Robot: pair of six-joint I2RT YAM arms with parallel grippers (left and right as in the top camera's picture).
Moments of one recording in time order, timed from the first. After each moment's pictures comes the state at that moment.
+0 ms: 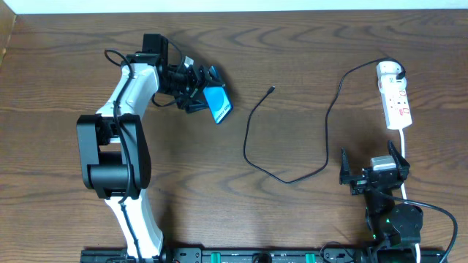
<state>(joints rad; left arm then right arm) -0.02 2.09 1.55 -0.82 0.86 -0.60 0.06 0.01 0.01 -0.07 -0.03 -0.18</state>
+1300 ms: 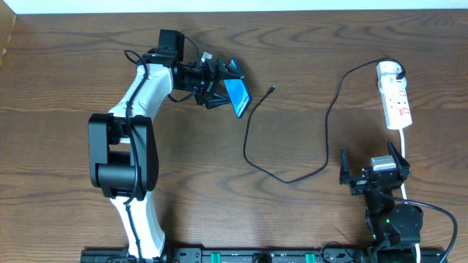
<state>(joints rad) -0.10 2.09 1.55 -0.70 1.04 -0.79 0.06 0.01 0.01 -0.07 -0.03 -0.18</state>
